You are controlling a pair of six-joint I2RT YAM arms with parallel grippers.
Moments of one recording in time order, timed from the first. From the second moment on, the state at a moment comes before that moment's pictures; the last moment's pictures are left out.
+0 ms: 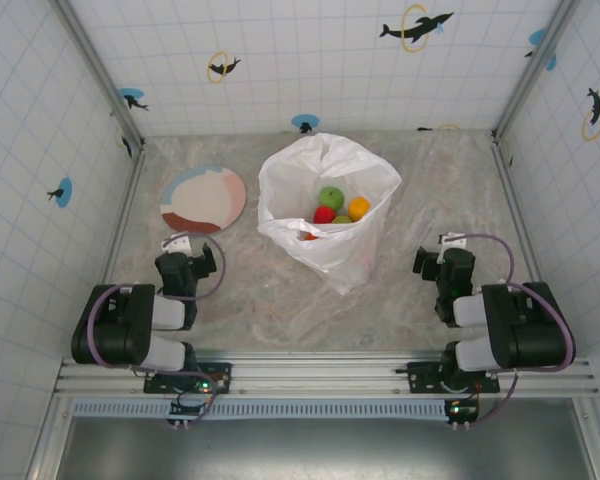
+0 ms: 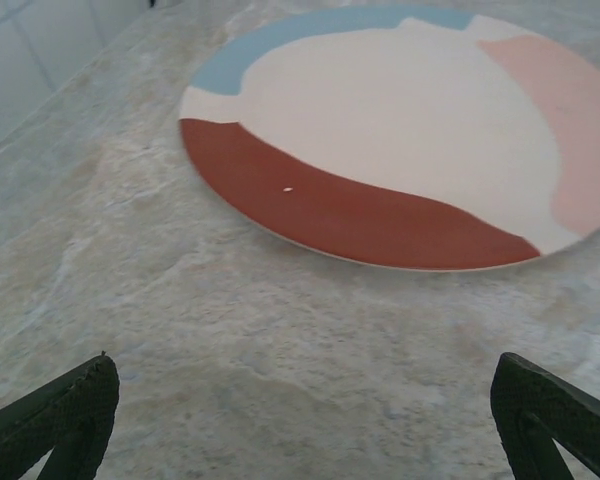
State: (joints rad) left arm -0.02 1.46 0.09 0.94 -0.14 -0.06; right arm 0.08 1.41 0.11 0.78 0.15 0.08
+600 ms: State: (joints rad) left arm 0.04 1.49 0.03 1.09 -0.03 -0.07; right arm 0.04 1.52 0.01 1.11 0.09 0.08
